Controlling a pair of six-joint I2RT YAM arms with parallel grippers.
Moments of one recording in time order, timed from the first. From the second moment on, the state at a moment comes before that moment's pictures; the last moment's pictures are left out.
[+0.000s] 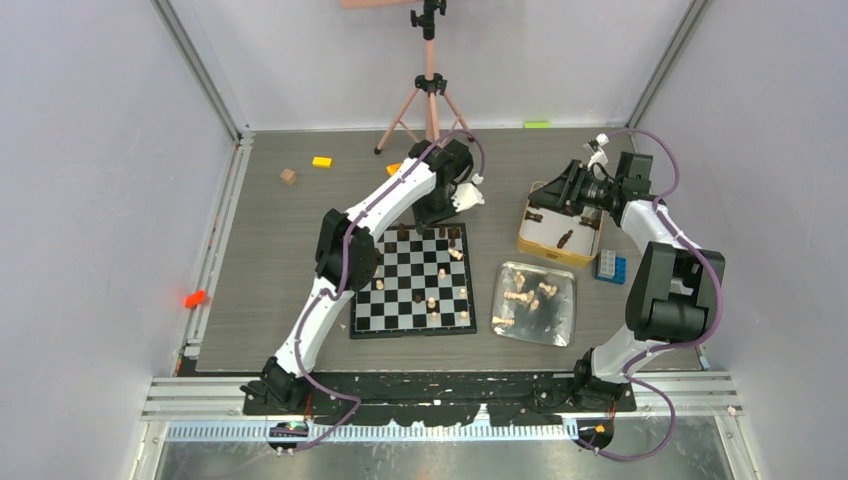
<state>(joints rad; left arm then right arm) -0.69 2.47 2.44 -1.40 -0.04 0.60 -0.22 1.62 1.07 -0.16 -1.05 0.40</state>
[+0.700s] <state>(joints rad) -0.72 2.51 2.46 -1.39 -0.03 0.61 -0.22 1.62 1.07 -0.16 -1.05 0.40</state>
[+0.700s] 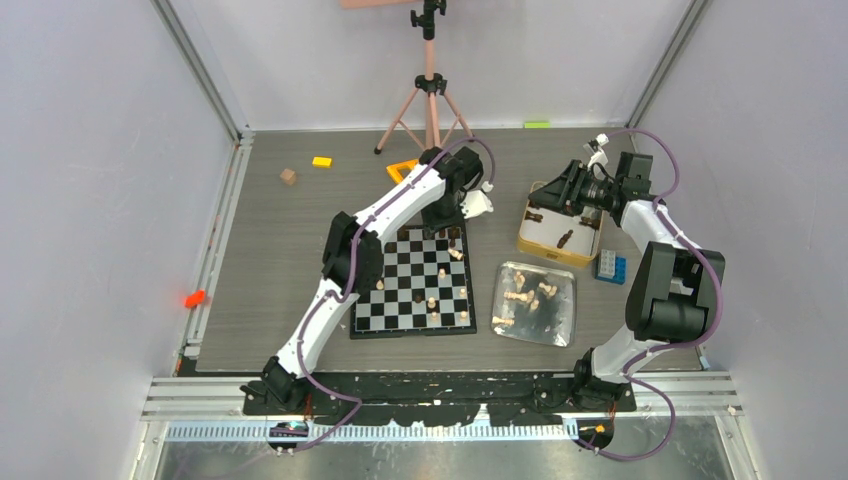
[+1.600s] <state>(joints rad) -0.72 2.40 2.27 -1.23 -0.06 0.58 -0.22 1.64 1.07 -0.16 -1.05 0.40</state>
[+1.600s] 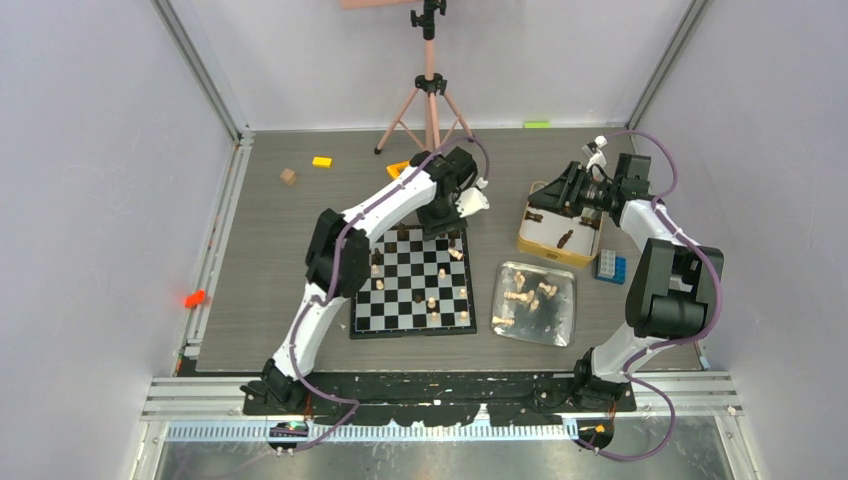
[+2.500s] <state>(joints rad) -0.71 1.68 1.29 -0.83 0.38 0.57 -0.22 1.65 1.07 -0.18 -1.05 0.37</state>
